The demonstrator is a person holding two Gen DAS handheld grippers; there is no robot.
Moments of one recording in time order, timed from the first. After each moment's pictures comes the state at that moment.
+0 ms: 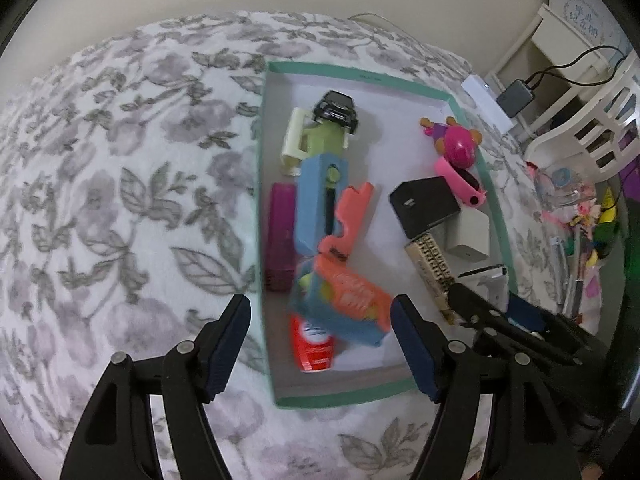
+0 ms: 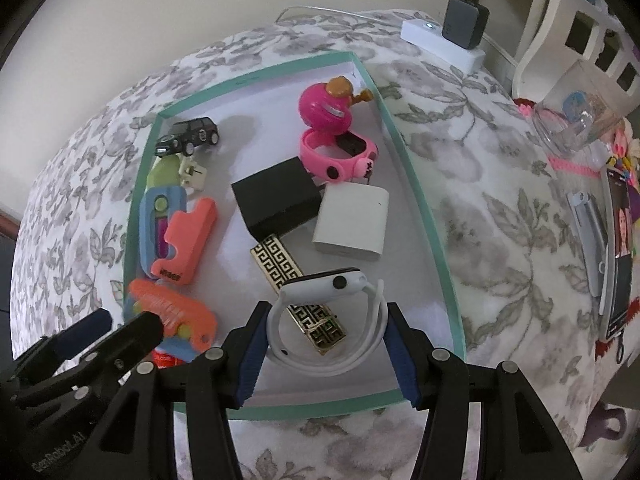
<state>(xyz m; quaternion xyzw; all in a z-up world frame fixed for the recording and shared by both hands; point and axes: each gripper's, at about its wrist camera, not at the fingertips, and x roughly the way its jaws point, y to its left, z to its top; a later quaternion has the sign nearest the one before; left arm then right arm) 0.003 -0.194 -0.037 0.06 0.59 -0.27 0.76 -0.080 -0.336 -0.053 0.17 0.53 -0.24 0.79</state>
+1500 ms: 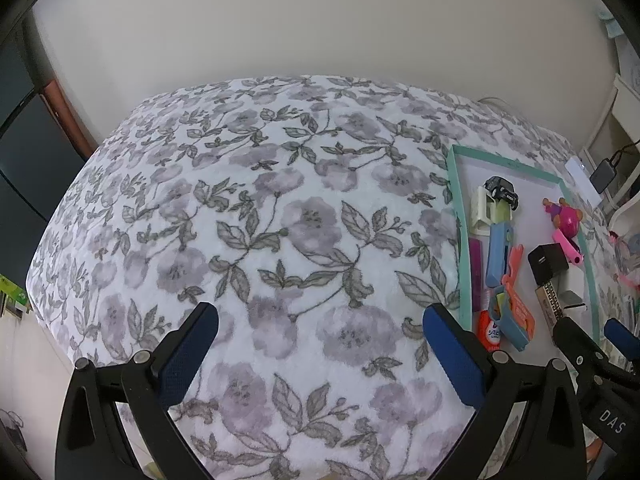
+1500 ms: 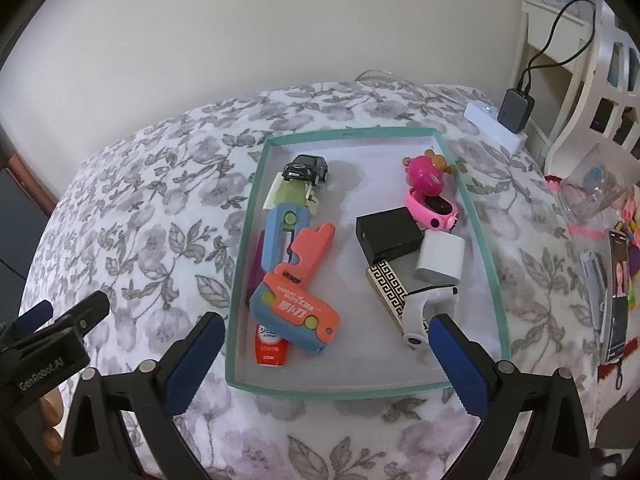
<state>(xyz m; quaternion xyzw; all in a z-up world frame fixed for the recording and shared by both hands) 0.002 -0.065 0.006 0.06 0.50 -0.09 0.86 -0.081 -0.253 -0.012 0.11 0.47 -0.19 0.86</state>
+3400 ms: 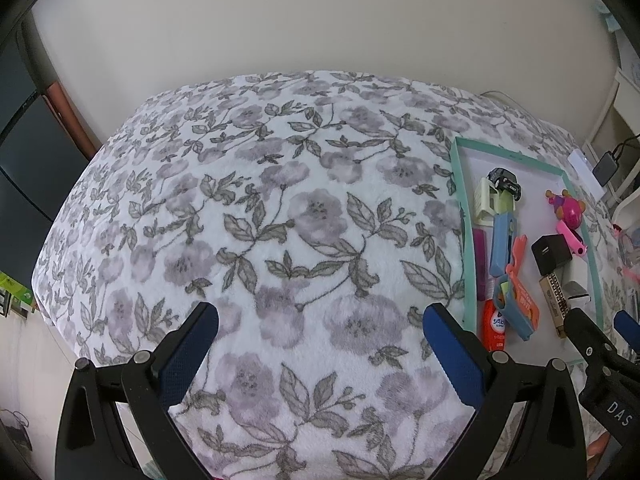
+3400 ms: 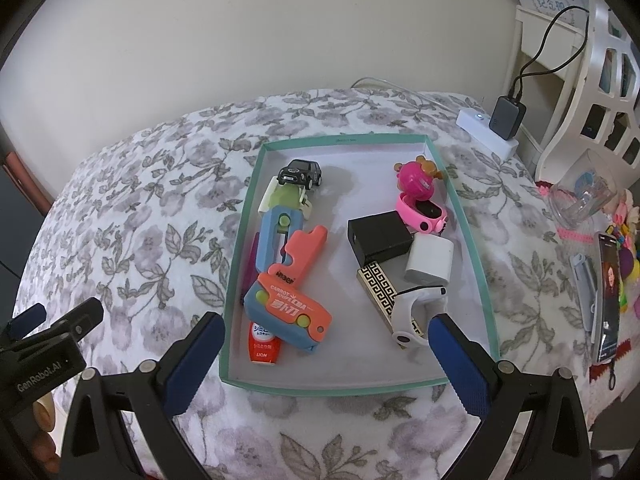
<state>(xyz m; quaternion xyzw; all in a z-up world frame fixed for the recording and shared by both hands) -0.004 -0.063 0.007 0.07 0.50 -0.09 0.86 -0.088 -0.254 -0.009 0.10 0.46 -0.19 0.86</state>
